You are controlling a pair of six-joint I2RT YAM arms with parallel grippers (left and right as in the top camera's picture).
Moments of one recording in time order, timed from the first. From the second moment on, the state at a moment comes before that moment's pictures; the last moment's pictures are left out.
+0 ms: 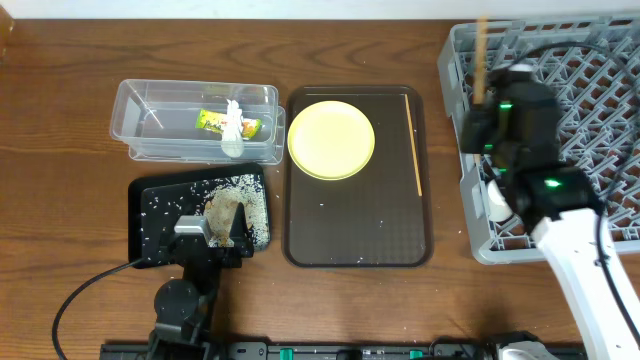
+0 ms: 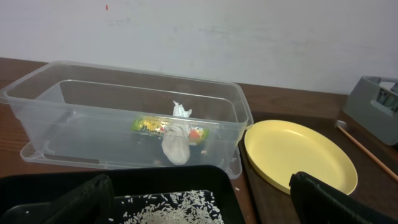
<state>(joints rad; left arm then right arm) -0.18 0.01 0.04 -0.13 -0.11 -0.17 0.15 1.27 1.09 -0.45 0.11 0.18</state>
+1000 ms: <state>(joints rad) -0.18 0.01 0.04 -0.13 -0.11 -0.17 -0.30 1.54 1.09 -0.33 0.25 -0.30</state>
